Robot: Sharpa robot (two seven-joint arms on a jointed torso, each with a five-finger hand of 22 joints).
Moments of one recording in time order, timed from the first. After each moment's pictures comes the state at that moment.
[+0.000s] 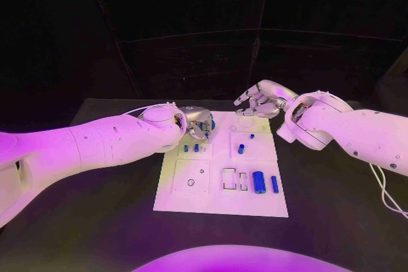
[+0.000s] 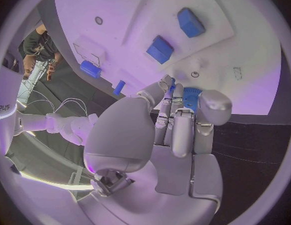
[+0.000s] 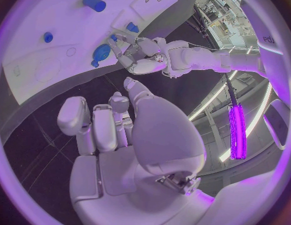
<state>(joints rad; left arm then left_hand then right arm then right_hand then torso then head) 1.26 -0.54 -0.18 1.20 -1.41 -0.15 -0.08 1.35 0.02 0.43 -0.19 0.04 1.05 0.14 0.23 0.09 1.08 0.08 0.33 0.07 1.46 0.00 1.43 1.29 0.12 1.40 0.09 1.13 0.94 1.29 -0.72 -0.07 1.41 -1.04 -0.29 0.03 1.38 -0.02 0.11 0.05 0.34 0.89 0.17 0.12 0.07 1.23 0.07 1.05 1.00 1.47 0.00 1.32 1.18 0.09 1.26 0.11 1.34 1.10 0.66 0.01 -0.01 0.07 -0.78</state>
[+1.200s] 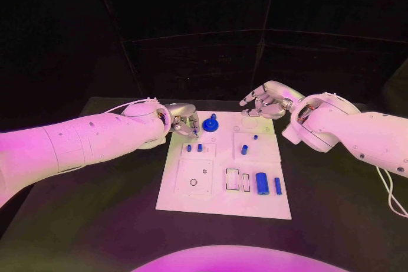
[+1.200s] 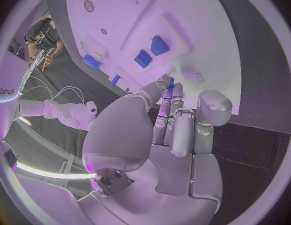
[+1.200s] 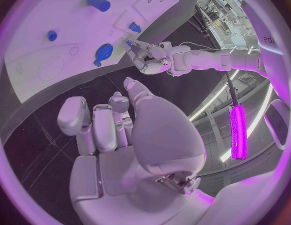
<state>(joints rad) 1.26 -0.66 -0.15 1.25 -1.33 -0.13 -0.07 1.32 -0.01 0.44 -0.19 0.04 1.05 0.14 0.22 0.08 1.09 0.07 0.31 0.07 1.47 0.00 1.43 1.28 0.12 1.40 0.09 1.14 0.95 1.29 -0.72 -0.07 1.41 -1.04 -0.29 0.03 1.38 -0.02 0.11 0.05 0.34 0.89 0.17 0.12 0.07 1.23 0.07 1.05 1.00 1.47 0.00 1.32 1.18 0.09 1.26 0.11 1.34 1.10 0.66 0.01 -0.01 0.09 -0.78</state>
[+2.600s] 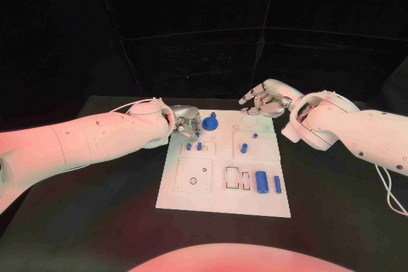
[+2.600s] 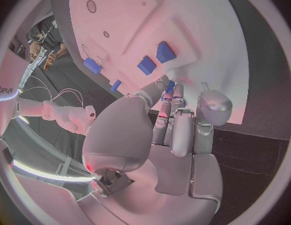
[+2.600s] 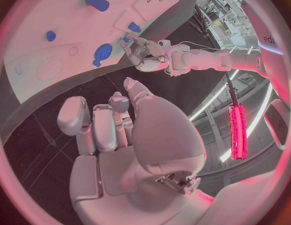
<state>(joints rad) 1.25 -0.63 -0.15 1.22 -1.33 -0.07 -0.08 1.29 -0.05 0.42 -0.17 0.04 1.01 0.15 0.16 0.07 1.05 0.09 0.26 0.06 1.47 0.00 1.43 1.25 0.12 1.39 0.09 1.13 0.93 1.29 -0.72 -0.07 1.41 -1.04 -0.29 0.03 1.38 -0.02 0.11 0.05 0.34 0.89 0.17 0.12 0.07 1.23 0.07 1.05 1.00 1.47 0.00 1.32 1.18 0.09 1.26 0.11 1.34 1.10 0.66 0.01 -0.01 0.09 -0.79</state>
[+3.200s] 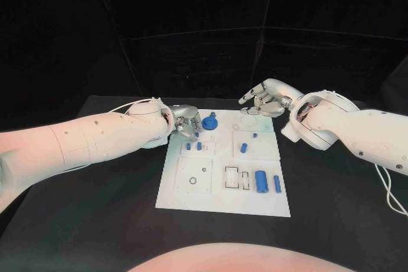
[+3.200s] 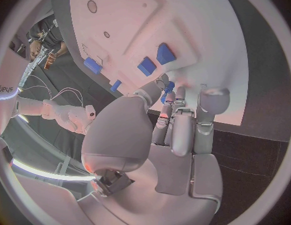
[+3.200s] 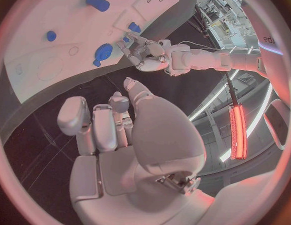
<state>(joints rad) 1.25 -0.63 -0.15 1.22 -1.32 -0.07 -0.09 1.29 -0.07 0.40 -0.17 0.04 0.92 0.17 0.11 0.06 0.98 0.11 0.22 0.06 1.47 0.01 1.41 1.23 0.12 1.37 0.11 1.06 0.85 1.29 -0.72 -0.07 1.41 -1.04 -0.29 0.03 1.38 -0.02 0.11 0.05 0.34 0.89 0.17 0.12 0.07 1.23 0.07 1.05 1.00 1.47 0.00 1.32 1.18 0.09 1.26 0.11 1.33 1.10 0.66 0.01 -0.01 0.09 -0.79</state>
